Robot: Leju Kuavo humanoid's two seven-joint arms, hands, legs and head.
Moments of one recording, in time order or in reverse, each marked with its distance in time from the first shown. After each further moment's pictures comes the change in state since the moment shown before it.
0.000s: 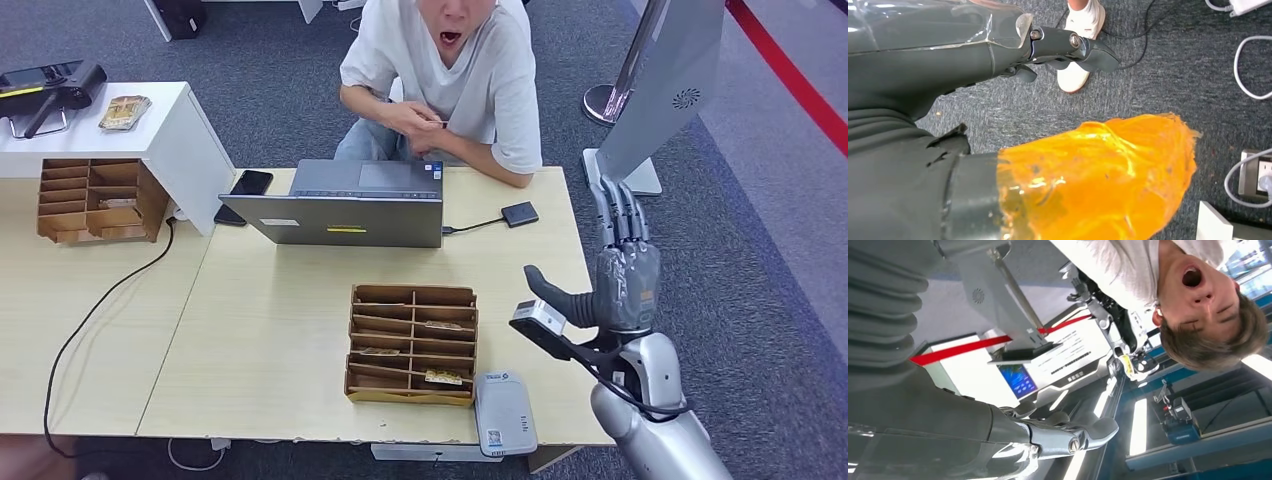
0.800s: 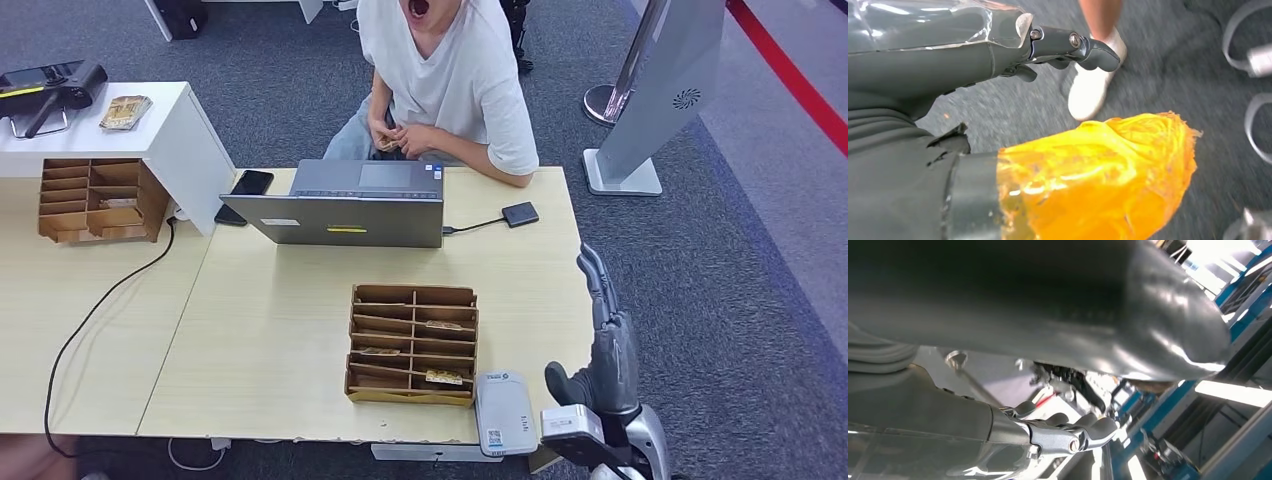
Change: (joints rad) left arm 0.003 -0.046 0.031 0.000 0.076 0.179 -0.024; right arm 0.265 -0.023 0.082 -0.260 -0.450 0.059 -0.272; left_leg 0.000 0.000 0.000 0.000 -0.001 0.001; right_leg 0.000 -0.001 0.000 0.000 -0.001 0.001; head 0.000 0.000
